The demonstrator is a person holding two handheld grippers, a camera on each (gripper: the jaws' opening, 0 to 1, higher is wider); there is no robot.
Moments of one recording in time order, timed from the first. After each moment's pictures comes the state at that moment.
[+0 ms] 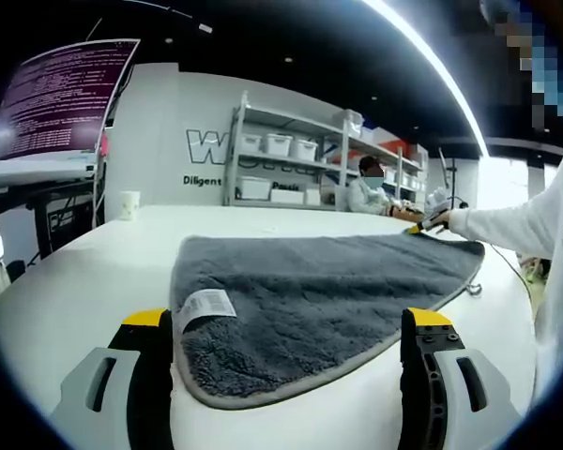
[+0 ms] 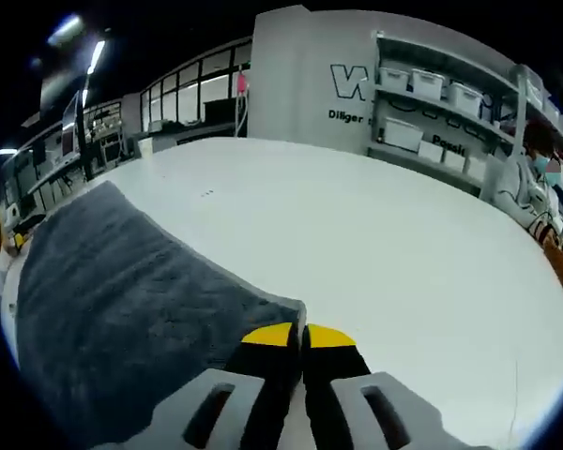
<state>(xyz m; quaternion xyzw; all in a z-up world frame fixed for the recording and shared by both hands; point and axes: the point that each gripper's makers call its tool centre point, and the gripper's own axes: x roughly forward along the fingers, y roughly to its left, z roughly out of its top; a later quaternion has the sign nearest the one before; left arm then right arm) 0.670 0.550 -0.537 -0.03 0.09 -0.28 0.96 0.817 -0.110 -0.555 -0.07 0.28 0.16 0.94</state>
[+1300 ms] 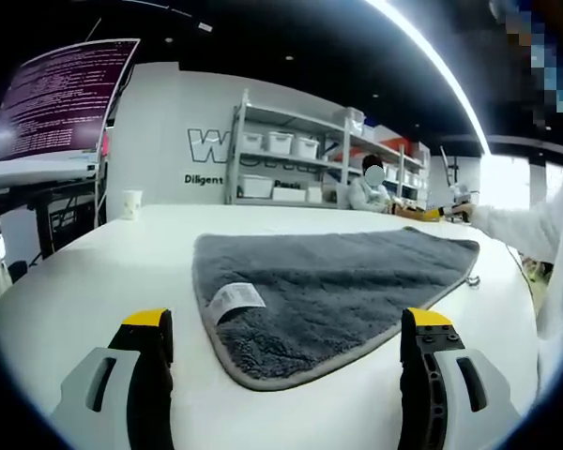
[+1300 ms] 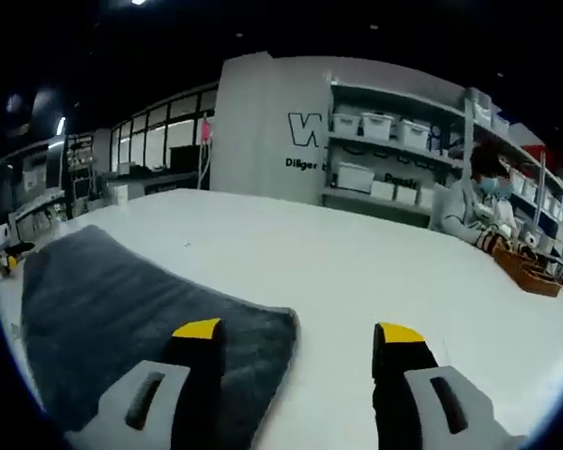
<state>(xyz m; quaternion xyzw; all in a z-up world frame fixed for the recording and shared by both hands) 0.671 0.551 -0.537 -0.03 0.09 -0.27 0.96 0.748 -0.143 -0.471 -0.07 0.16 0.09 0.98</state>
